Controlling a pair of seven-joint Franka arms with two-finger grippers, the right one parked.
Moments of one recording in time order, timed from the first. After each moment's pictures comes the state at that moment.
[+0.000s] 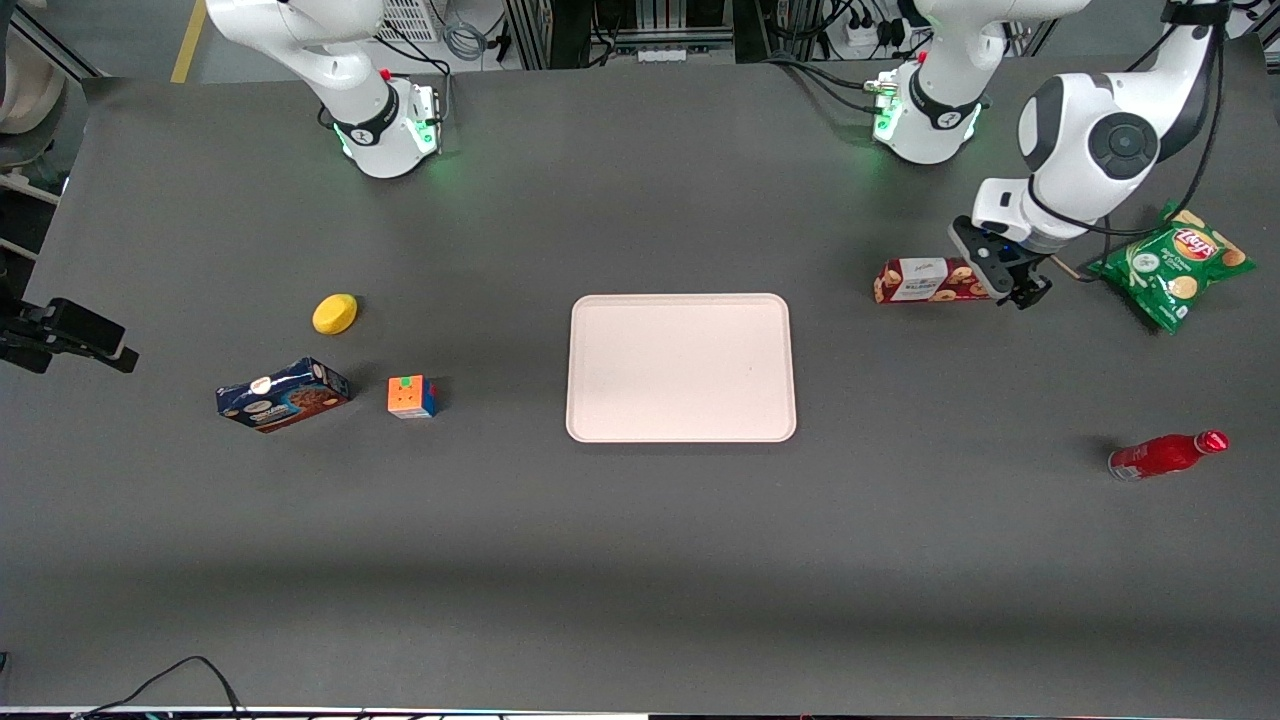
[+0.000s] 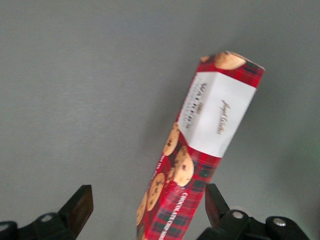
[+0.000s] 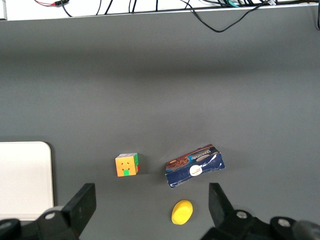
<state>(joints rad) -0.02 -0.23 0.00 -2.74 0.06 2.45 1.08</state>
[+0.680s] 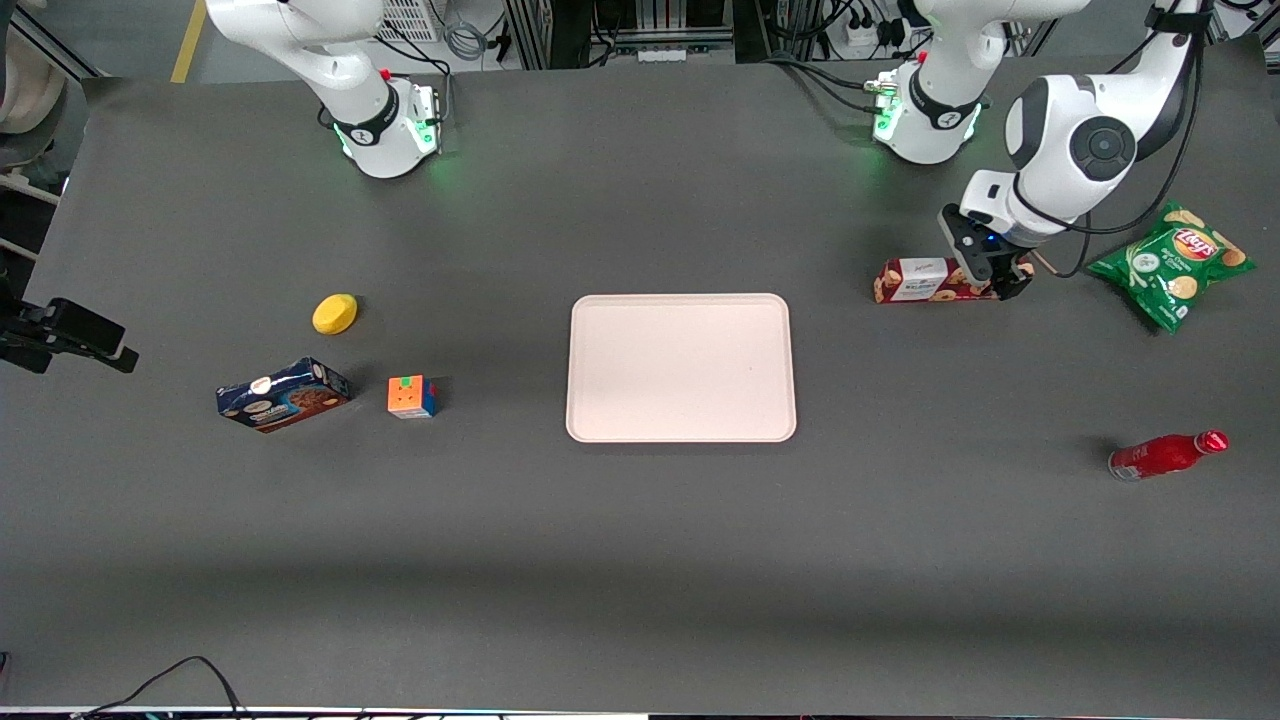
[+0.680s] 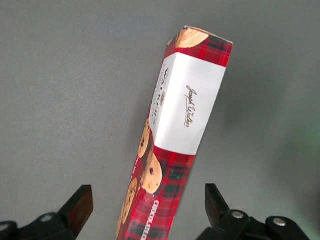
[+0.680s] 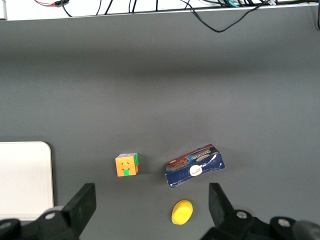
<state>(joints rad) -0.02 -0.22 0.00 -2.82 0.05 2.51 1.17</state>
